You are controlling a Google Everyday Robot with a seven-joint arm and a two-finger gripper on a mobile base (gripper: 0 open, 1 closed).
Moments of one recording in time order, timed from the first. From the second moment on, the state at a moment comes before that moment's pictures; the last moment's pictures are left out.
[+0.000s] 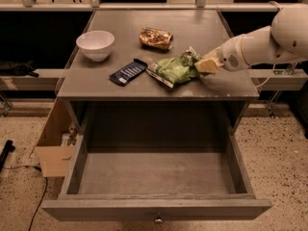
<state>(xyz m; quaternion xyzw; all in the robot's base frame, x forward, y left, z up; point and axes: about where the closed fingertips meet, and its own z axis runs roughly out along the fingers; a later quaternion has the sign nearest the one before) 0.673 -0.153 0.856 -0.42 0.79 0.18 0.41</state>
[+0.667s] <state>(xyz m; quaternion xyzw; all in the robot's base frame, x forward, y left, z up) 0.673 -0.153 0.856 -0.42 0.79 0.18 0.41</state>
